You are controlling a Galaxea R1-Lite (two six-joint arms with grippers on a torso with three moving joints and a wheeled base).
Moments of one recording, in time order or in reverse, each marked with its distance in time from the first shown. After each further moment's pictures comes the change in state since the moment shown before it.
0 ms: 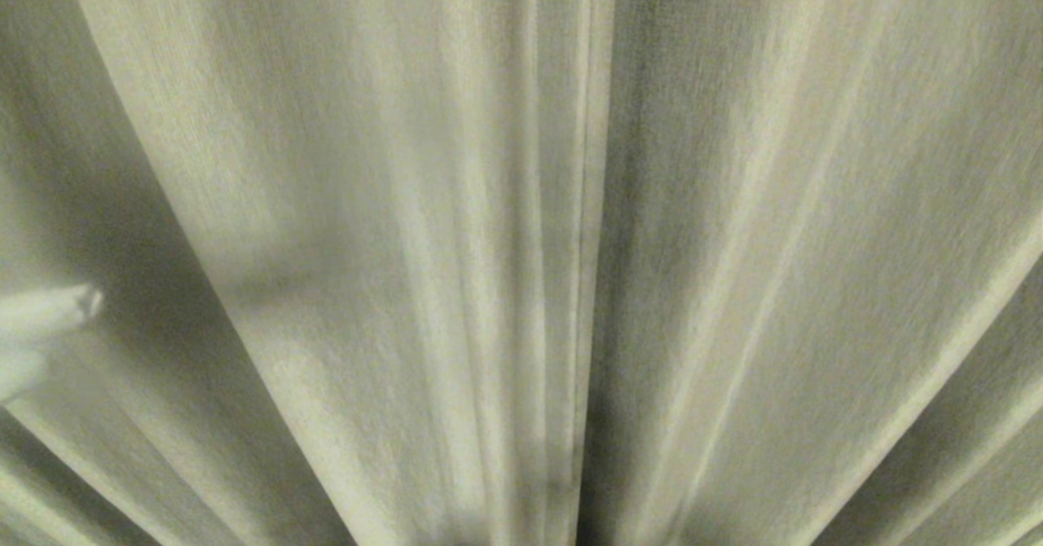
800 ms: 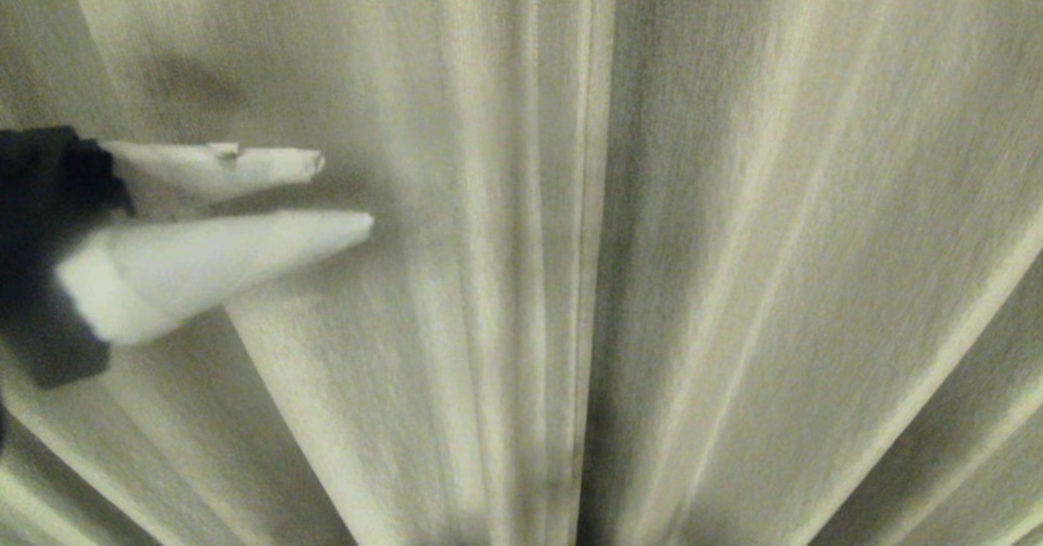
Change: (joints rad) left arm -0.486 0.342 -0.234 -0.004 0.592 0.059; right arm 0.000 0.000 0.000 0.000 0.000 0.000
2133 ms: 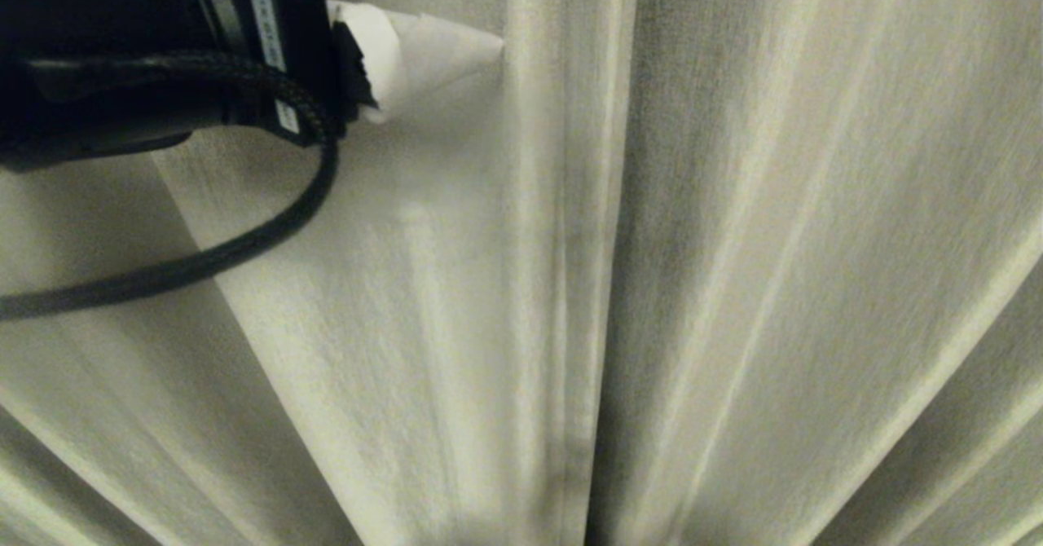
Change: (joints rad) left arm -0.237 0.229 -0.323 0.009 0.462 0.046; right arm 0.000 0.000 0.000 0.000 0.000 0.000
